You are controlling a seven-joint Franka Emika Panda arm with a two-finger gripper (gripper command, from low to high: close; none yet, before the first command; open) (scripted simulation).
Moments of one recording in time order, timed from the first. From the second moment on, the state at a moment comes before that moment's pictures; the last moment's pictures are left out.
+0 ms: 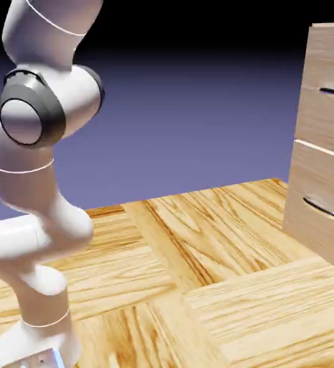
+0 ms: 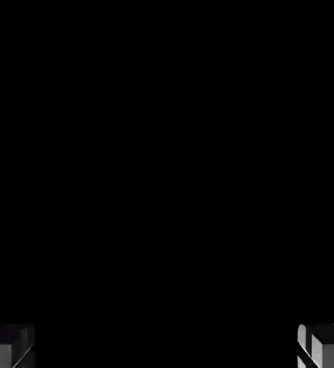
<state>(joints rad) -1.40 0.20 0.69 -0.65 1.85 3.12 1.51</state>
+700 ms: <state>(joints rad) -0.93 0.54 -0.07 -0.59 1.94 3.04 1.71</state>
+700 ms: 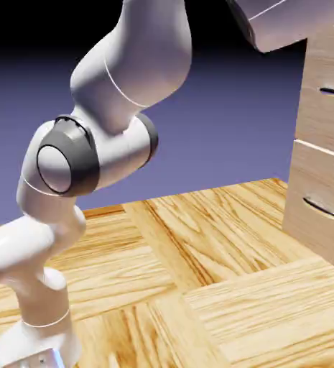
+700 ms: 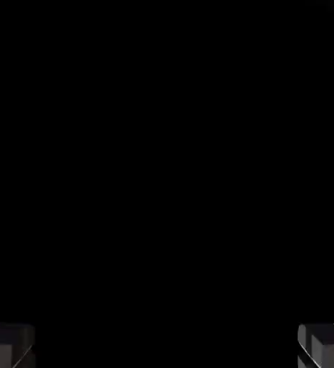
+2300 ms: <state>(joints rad) 0.14 1.32 -1.81 -0.46 2.14 2.85 2.17</state>
